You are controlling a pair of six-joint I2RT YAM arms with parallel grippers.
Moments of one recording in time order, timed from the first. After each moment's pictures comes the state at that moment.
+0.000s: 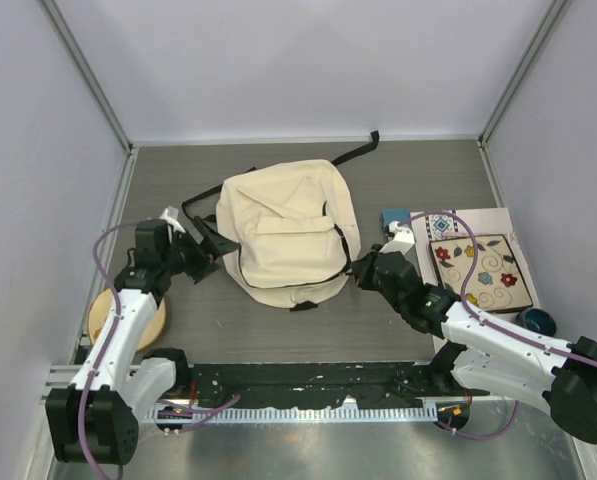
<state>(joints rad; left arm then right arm) -0.03 0.96 0.59 -0.35 0.47 -0.87 0.79 0.94 0.47 -0.03 0.40 0.75</state>
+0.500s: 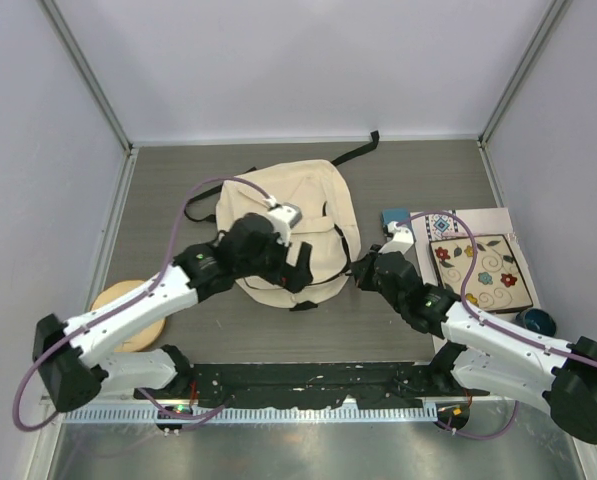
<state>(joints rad) -0.81 1.11 1.00 -0.50 0.10 -0.40 0.79 0.94 0.47 -0.02 0.38 0.73</state>
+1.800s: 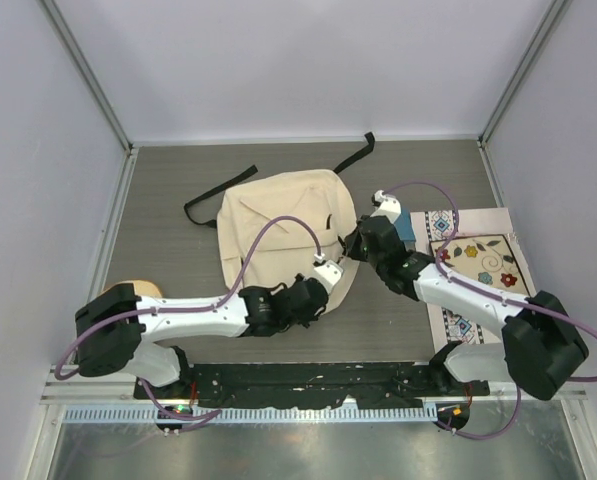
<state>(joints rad) -1.22 1.43 0.85 -0.26 -0.39 -0.29 0.67 1.25 0.68 0.04 0.36 0.67</state>
